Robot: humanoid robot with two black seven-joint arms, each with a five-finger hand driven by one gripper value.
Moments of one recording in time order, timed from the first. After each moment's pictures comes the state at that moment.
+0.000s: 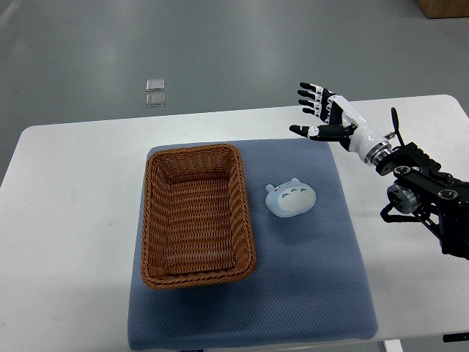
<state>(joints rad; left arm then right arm) -0.15 0.00 -0.12 -0.16 0.06 -0.04 0.03 0.74 -0.30 0.54 0.73 -0.75 0.14 0.53</state>
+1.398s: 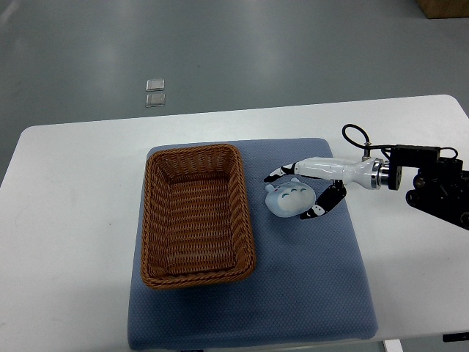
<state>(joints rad) -0.15 0.00 -0.12 -0.15 0.07 -0.04 0.03 0.90 -0.50 0.10 0.95 -1.37 0.07 0.61</state>
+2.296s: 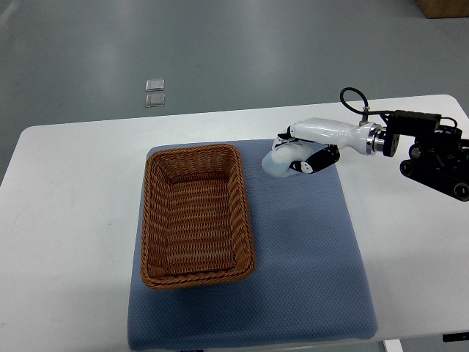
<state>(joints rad) -0.15 0.00 -0.11 -0.16 0.07 -0.04 0.03 1.08 -0.47 0.11 0.92 -1.36 0.03 0.57</state>
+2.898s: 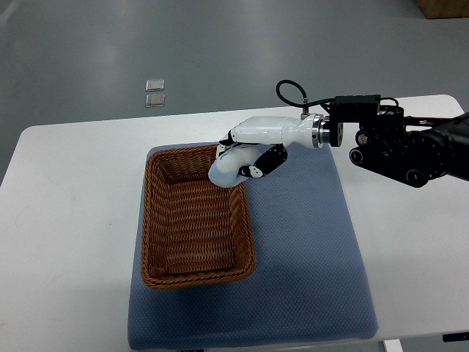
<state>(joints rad) -0.06 0.00 -0.11 -0.17 0.07 -0.05 0.03 1.19 -0.29 0.00 0.91 -1.36 0.08 0.59</state>
